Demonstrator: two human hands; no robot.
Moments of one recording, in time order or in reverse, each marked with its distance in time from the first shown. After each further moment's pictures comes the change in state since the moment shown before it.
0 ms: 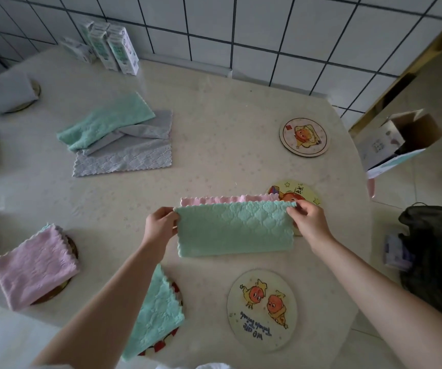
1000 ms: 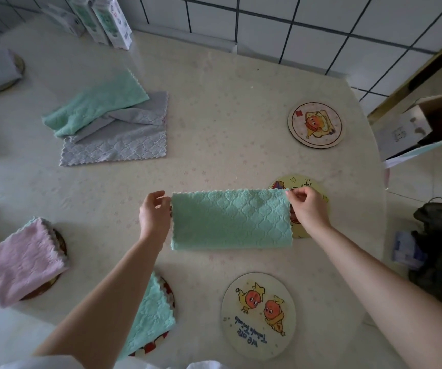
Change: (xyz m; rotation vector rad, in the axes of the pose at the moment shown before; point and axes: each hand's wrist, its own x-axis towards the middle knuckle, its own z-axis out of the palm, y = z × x) left_hand 0.029 -0.004 0.017 0.262 0.221 0.143; right_hand 0.050 0.001 0.014 -0.260 0.088 -0.008
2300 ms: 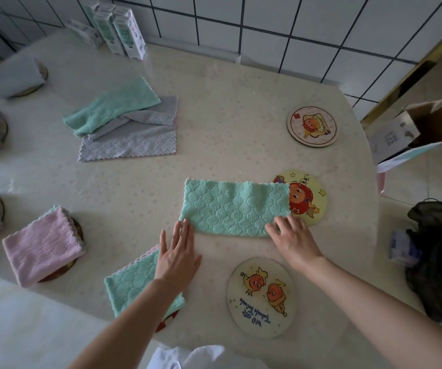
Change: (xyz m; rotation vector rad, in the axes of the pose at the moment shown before) left_hand -0.091 -0.080 -0.023 1.255 -0.321 0.660; right_hand -0.100 0.024 0.003 -1.033 -0.251 -0.781
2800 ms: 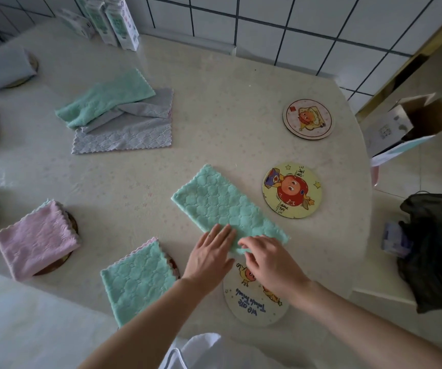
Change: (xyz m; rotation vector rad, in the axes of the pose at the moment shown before) left_hand -0.003 0.063 0.002 -0.278 0.118 0.352; right_hand -0.040 -0.065 -0.024 0.609 0.240 -0.132
